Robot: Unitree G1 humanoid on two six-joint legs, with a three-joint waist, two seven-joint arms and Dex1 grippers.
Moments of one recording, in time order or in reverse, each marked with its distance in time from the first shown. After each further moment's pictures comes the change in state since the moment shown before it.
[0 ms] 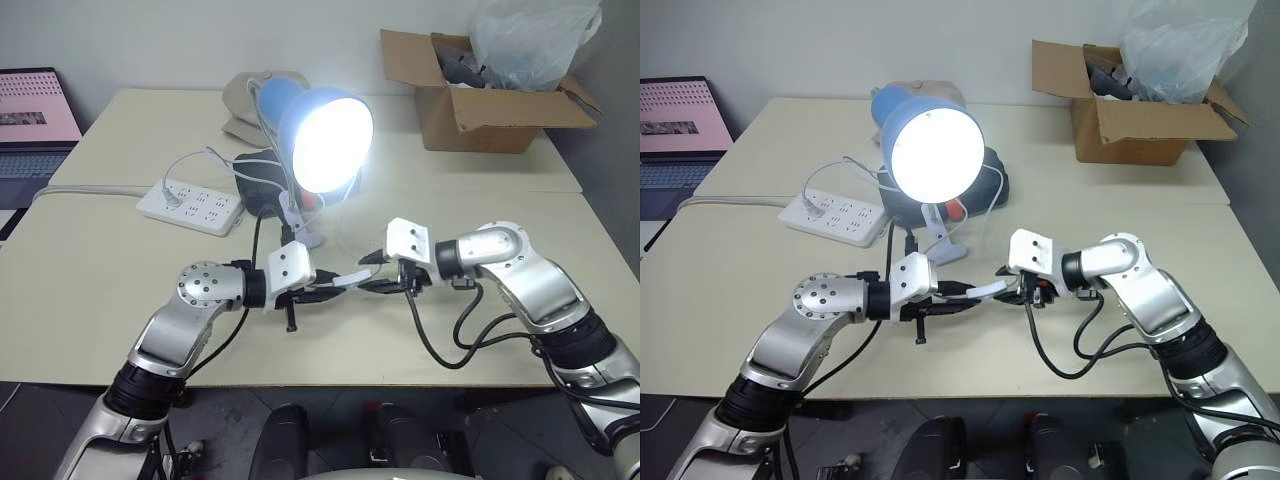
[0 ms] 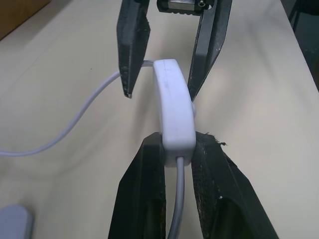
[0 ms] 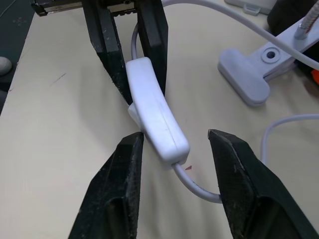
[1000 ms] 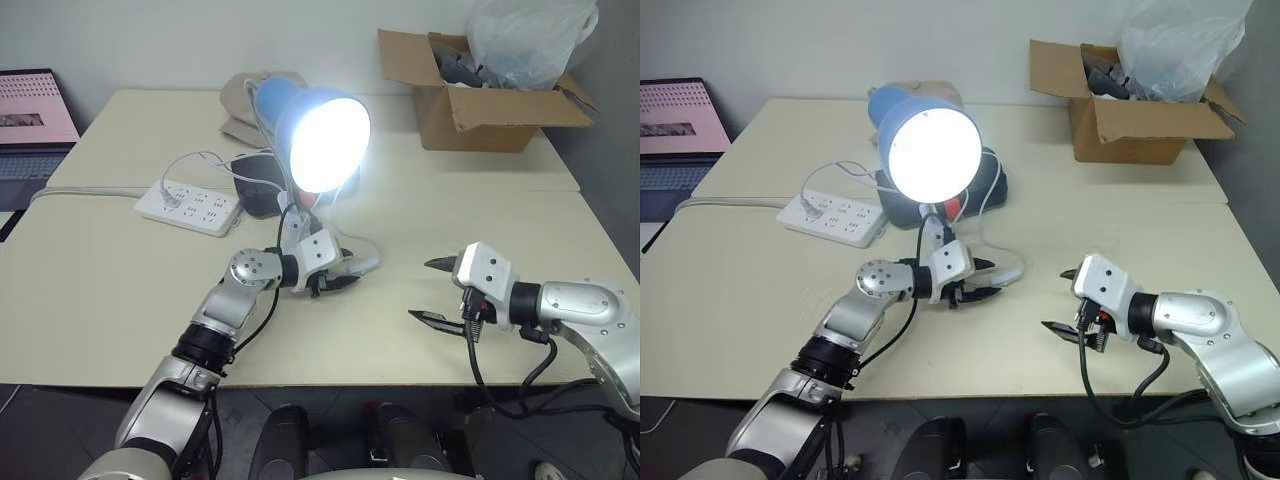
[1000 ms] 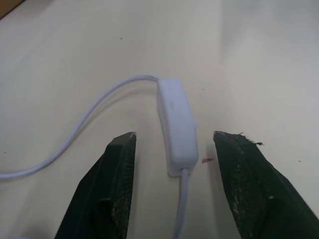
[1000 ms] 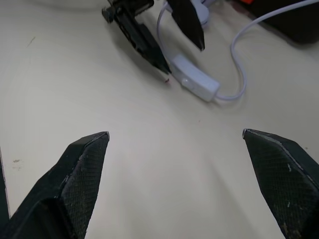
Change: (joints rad) left arm -0.179 -0.185 -0.056 0.438 0.171 -0.184 0.081; right arm 0.501 -0.188 -0.347 -0.435 0.115 0.188 -0.227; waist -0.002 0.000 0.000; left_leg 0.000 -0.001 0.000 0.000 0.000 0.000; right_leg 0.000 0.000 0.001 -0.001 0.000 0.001
